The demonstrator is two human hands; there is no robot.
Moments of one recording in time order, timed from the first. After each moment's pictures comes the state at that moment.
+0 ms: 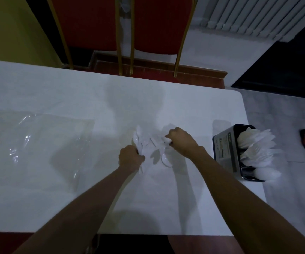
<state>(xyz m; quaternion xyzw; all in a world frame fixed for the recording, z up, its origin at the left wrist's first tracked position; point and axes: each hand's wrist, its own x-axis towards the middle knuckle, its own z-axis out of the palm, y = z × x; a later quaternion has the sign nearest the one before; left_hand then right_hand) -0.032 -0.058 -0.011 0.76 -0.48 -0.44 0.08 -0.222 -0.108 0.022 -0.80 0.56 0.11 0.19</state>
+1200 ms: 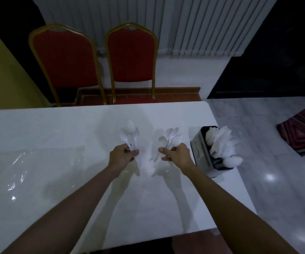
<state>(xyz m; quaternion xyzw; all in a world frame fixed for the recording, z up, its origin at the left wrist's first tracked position) -0.035 -0.069 0.062 0.67 -0.51 -0.49 0.24 -0.247 -0.038 0.074 -0.36 0.71 -0.34 0.50</state>
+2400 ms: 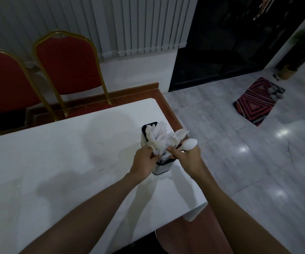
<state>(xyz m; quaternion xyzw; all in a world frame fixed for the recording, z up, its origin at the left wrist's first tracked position) -0.286 -0.014 0.085 0.47 -0.75 -0.41 0.19 -0.430 0.062 0.111 -0.35 0.75 -0.48 0.30</state>
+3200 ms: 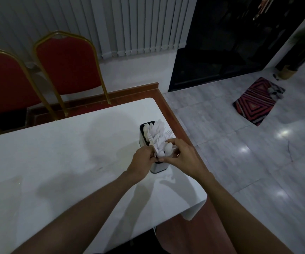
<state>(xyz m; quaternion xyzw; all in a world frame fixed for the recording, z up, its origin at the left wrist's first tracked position) -0.283 -0.009 0.090 0.43 -0.81 -0.37 0.14 -0.439 0.070 0.113 -0.56 0.72 -0.32 0.24</state>
